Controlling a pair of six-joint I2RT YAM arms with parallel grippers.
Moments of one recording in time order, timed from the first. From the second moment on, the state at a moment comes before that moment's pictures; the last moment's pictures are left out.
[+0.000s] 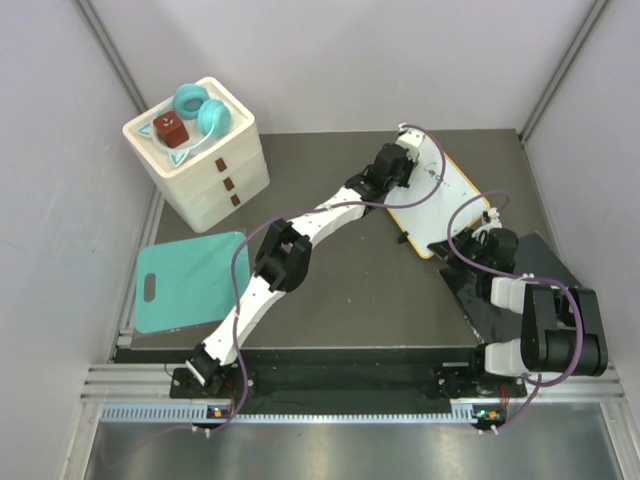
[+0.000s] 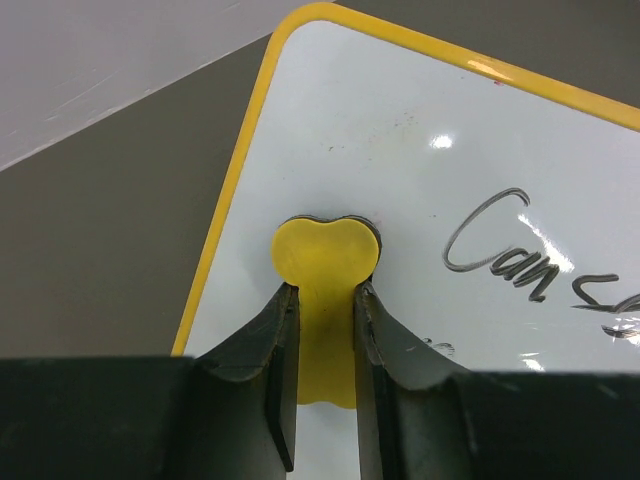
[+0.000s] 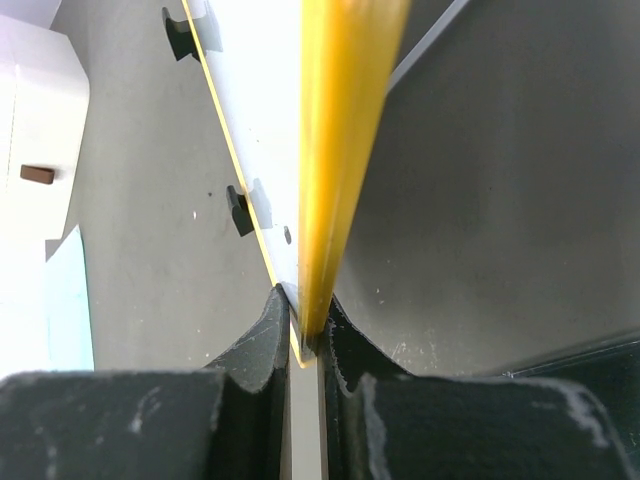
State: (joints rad) left arm -0.77 2.66 2.43 -0.05 -0.16 -0.06; right arm -0.10 1.38 0.35 0.49 -0.50 0.63
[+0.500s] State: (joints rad) left arm -0.81 2.66 2.42 0.09 -0.01 -0.02; right arm -0.10 1.38 0.35 0.49 -0.50 0.63
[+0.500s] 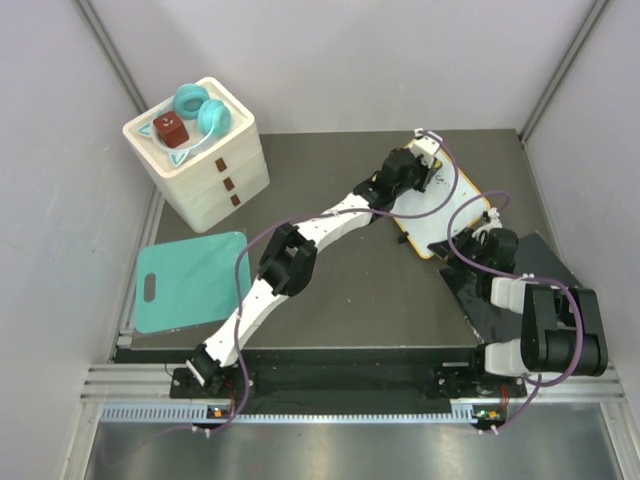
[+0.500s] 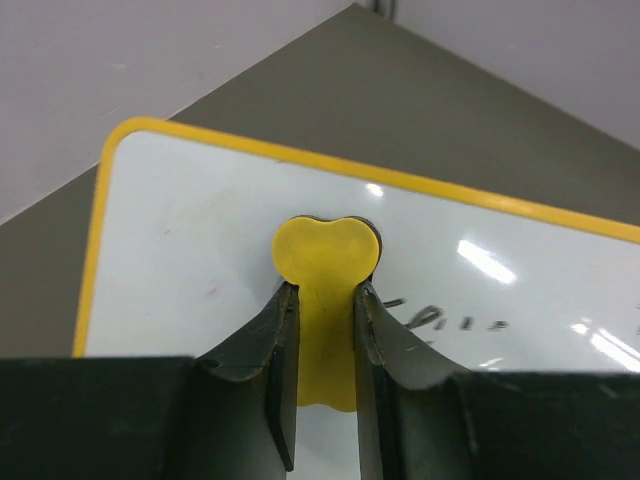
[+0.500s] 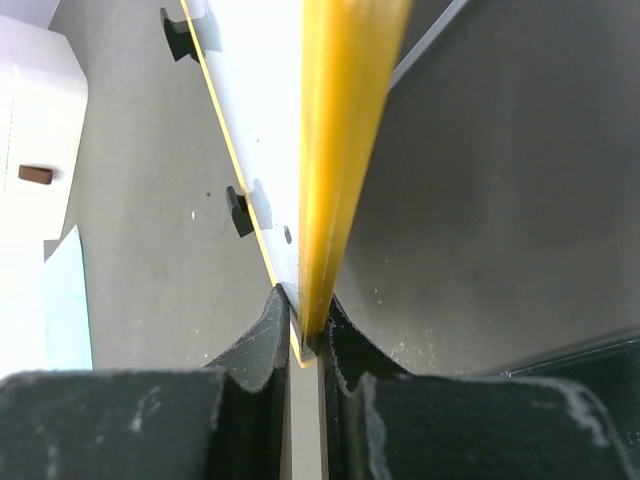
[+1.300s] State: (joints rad) left arm -1.02 2.67 2.45 0.24 0.01 0.09; right arm -0.10 1.38 0.35 0.49 -0.50 0.63
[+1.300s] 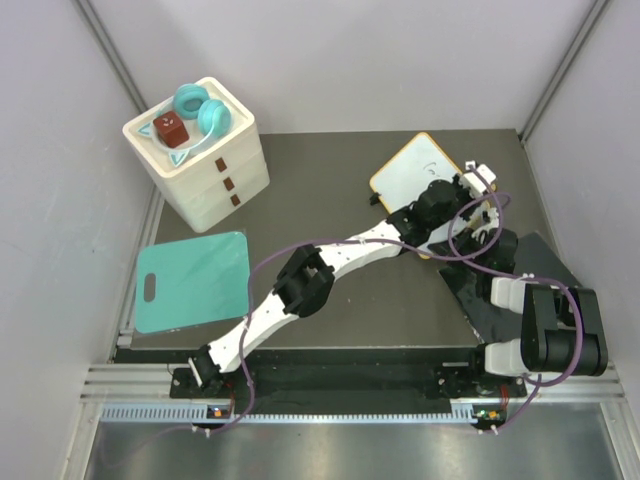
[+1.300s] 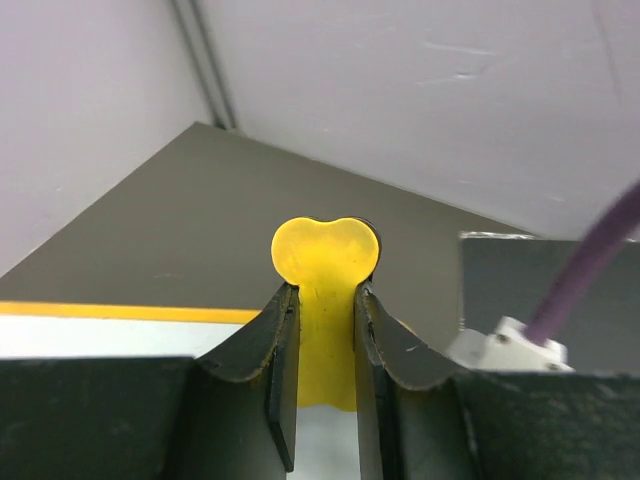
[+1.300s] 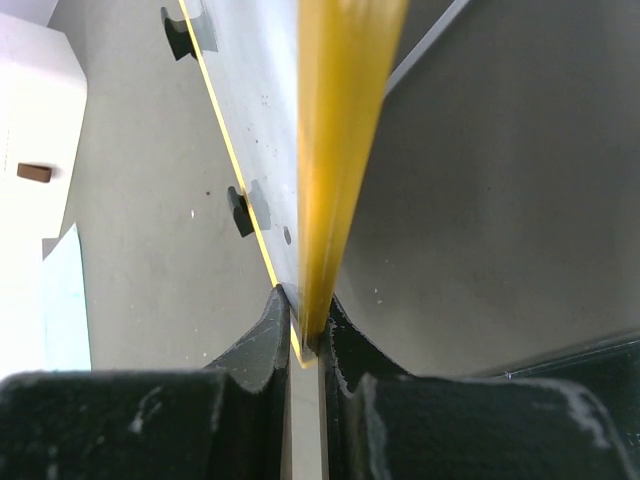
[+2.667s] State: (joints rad) left arm -0.86 2.74 2.45 0.43 0.08 -0.04; right arm -0.10 1.38 0.35 0.50 -0.51 0.63
